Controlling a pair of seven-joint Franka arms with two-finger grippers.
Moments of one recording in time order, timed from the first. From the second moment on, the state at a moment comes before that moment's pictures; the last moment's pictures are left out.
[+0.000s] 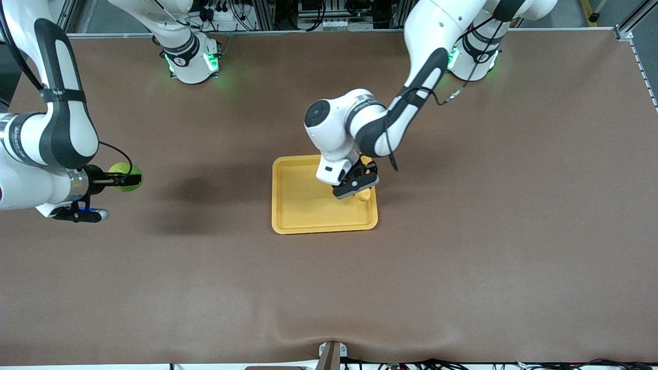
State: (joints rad) left arm -0.73 0.72 -0.15 -1.50 0.57 2.01 -1.40; right arm -0.14 0.33 0.08 -1.70 0.00 1.61 0.01
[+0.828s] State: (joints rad) left arm -0.74 0.77 -0.14 -1.43 0.59 2.00 -1.40; right arm -0.03 0.20 0.12 -1.69 0.06 1.57 0.13
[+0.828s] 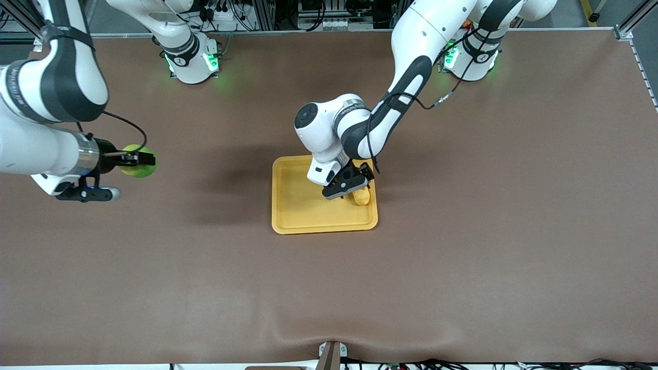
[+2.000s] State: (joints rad) left arm -0.28 0.45 -0.14 -1.62 0.20 1.77 -0.48; right arm 0.19 0.37 0.19 -1.70 0.13 1.78 0.67
